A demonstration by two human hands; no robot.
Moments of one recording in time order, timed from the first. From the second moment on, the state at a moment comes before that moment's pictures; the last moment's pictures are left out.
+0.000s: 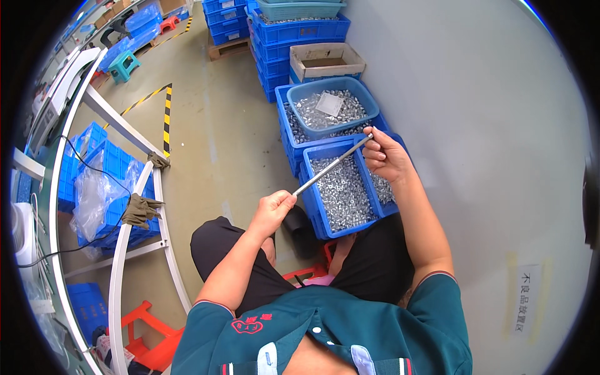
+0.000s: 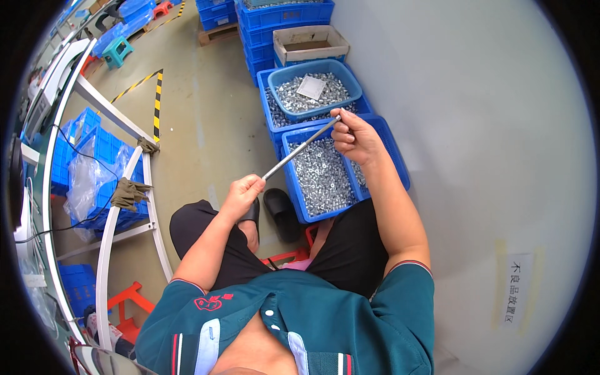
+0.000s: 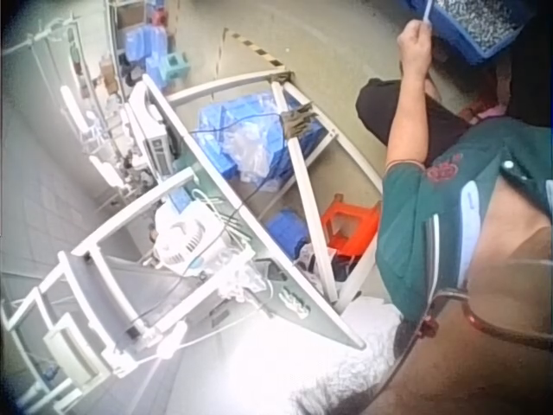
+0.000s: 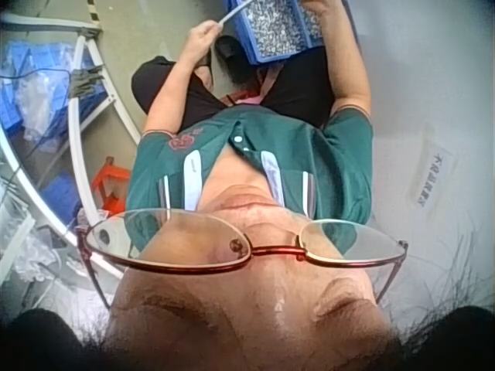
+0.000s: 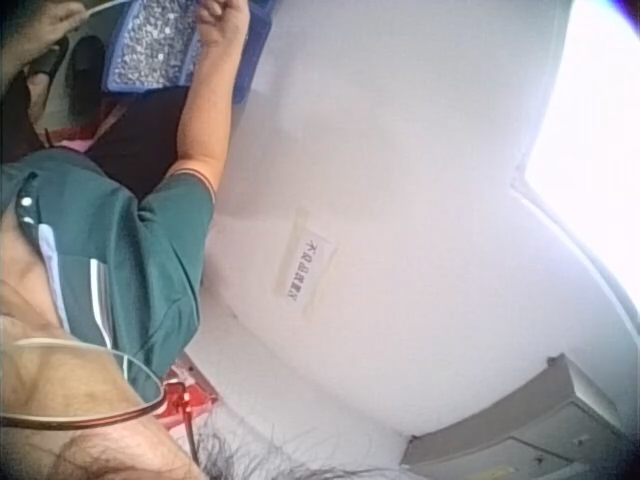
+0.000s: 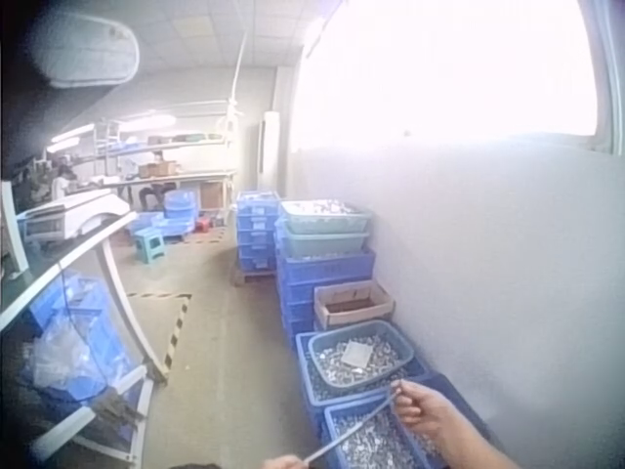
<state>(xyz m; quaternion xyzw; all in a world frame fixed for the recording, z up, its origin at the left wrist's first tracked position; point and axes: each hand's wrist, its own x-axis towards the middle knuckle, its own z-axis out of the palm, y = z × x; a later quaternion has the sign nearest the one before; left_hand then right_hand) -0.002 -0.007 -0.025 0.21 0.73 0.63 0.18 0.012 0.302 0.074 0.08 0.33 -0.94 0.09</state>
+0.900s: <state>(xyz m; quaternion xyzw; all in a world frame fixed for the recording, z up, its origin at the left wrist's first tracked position) -0.019 0.073 0.004 0.16 0.62 0.73 0.23 0.020 0.219 0.025 0.30 0.43 -0.84 -0.12</state>
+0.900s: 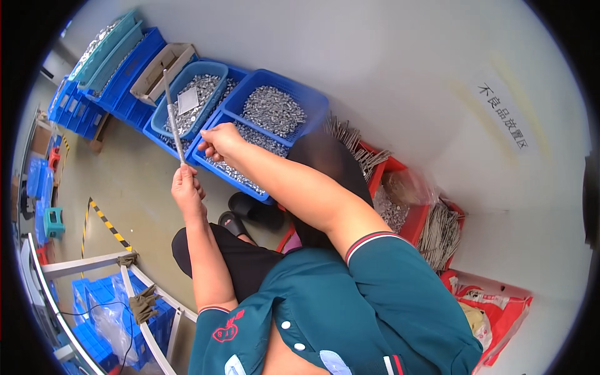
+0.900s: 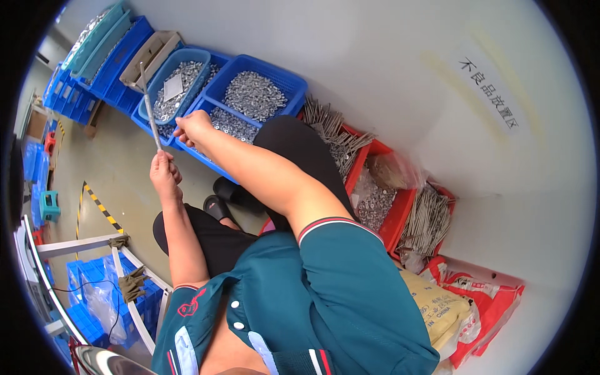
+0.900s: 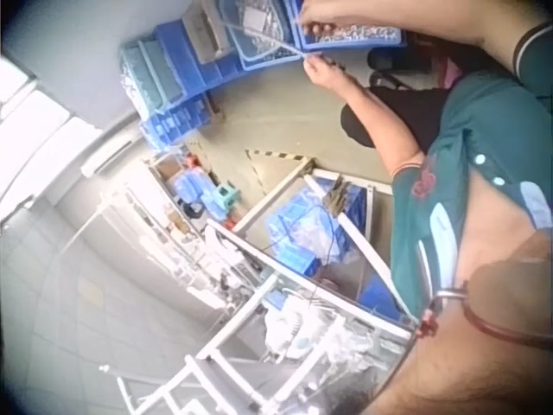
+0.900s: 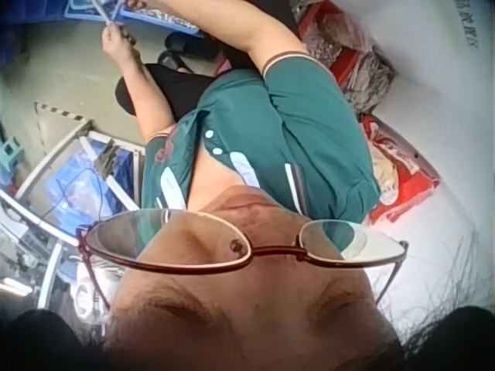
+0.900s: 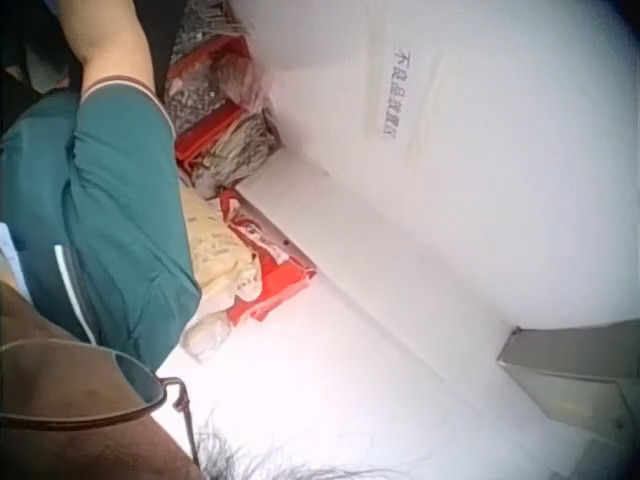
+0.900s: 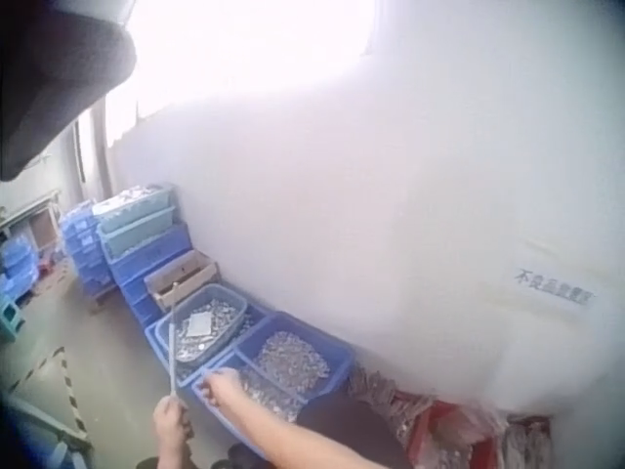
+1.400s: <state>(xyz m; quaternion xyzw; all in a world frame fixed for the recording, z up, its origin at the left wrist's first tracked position) -0.009 0.006 -0.006 0.16 0.67 0.70 0.20 -0.026 0.198 0.049 0.33 0.37 -0.86 -0.11</state>
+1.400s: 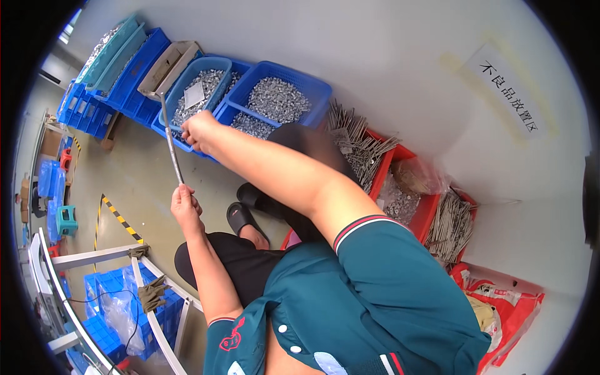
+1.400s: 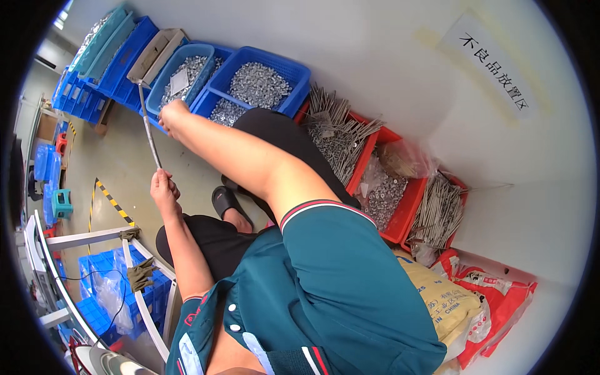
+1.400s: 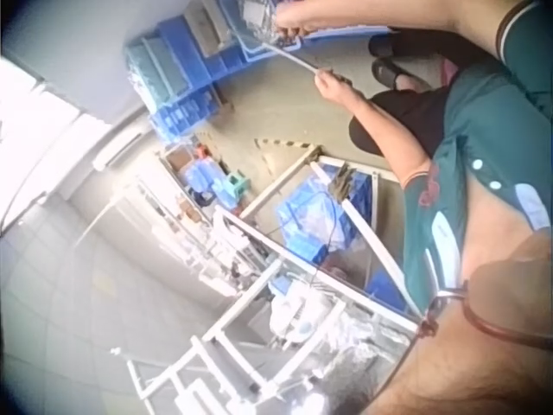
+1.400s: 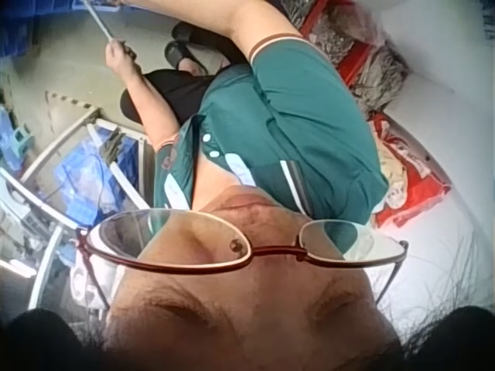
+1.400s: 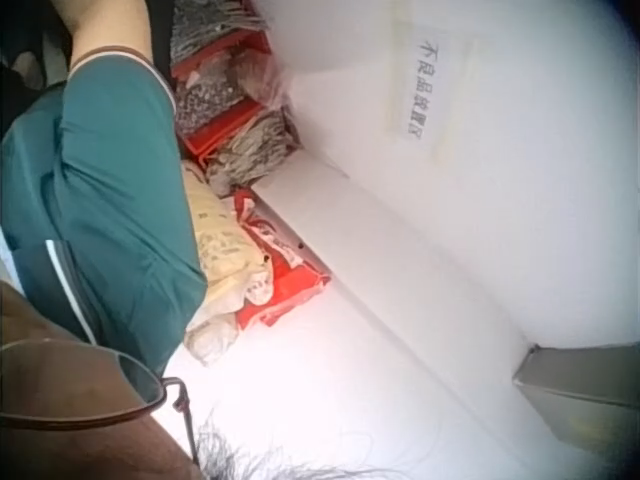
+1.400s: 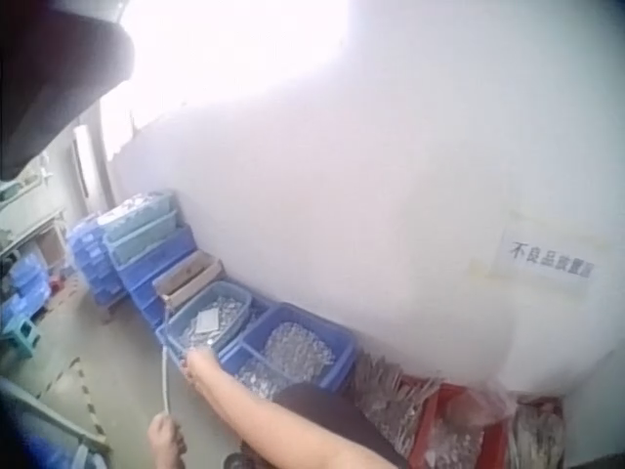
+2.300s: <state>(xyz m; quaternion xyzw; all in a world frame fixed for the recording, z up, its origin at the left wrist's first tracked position) 0.023 0.034 -0.004 0.28 0.71 0.61 0.21 0.073 0.321 0.079 0.14 0.24 -0.96 -0.03</state>
